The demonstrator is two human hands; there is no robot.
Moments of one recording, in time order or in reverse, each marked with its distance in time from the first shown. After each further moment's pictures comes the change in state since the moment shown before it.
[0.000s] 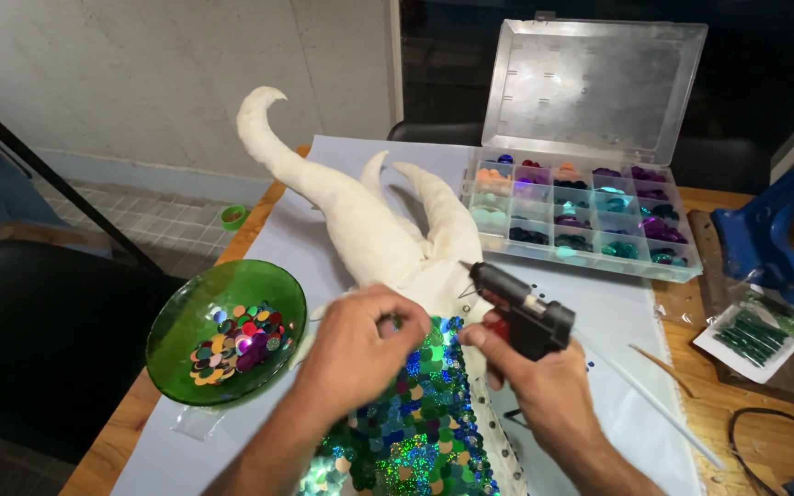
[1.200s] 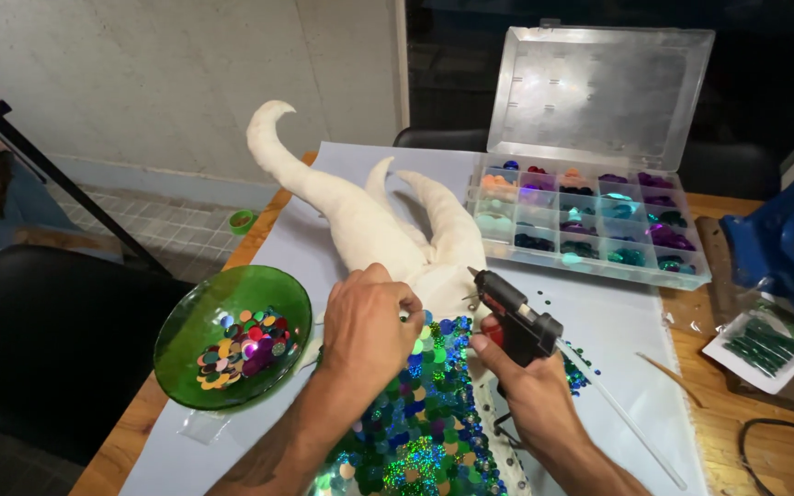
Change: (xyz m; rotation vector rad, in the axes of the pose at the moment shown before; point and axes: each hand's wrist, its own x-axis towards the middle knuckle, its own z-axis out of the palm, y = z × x) left_hand 0.059 -0.045 0.032 0.513 0.410 0.332; right_hand 0.029 0.035 0.002 -0.008 -0.043 0.063
